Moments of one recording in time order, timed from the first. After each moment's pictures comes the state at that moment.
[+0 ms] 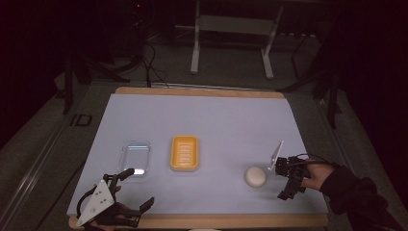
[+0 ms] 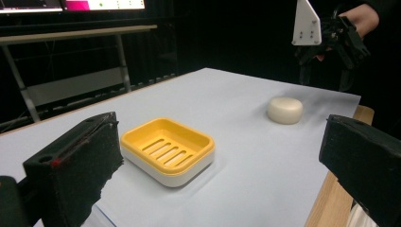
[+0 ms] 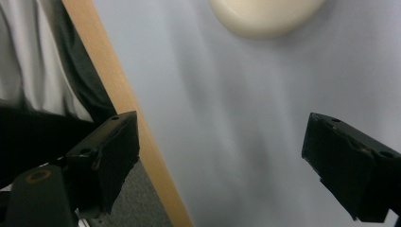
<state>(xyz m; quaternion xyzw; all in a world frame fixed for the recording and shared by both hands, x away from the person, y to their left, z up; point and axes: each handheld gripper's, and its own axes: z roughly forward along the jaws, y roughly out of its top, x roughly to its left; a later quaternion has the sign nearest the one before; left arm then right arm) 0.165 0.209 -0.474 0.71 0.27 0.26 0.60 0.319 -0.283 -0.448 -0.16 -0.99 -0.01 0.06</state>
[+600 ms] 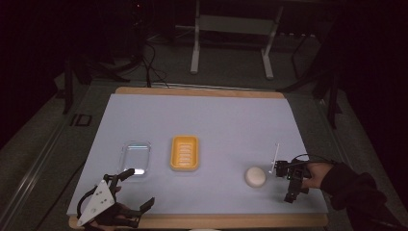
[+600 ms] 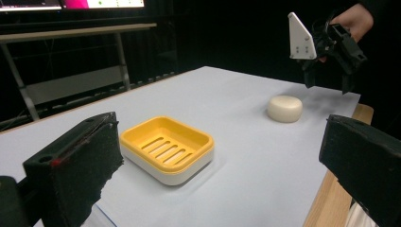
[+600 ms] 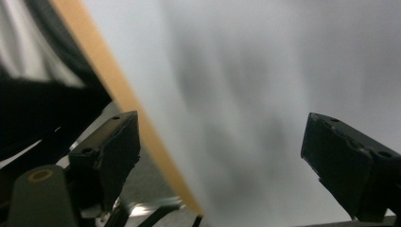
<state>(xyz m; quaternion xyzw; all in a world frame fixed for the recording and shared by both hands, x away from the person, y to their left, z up) 0.165 0.208 -0.474 0.71 0.27 0.25 0.60 0.326 -0.289 -0.466 -0.18 -0.98 0.08 0.08</state>
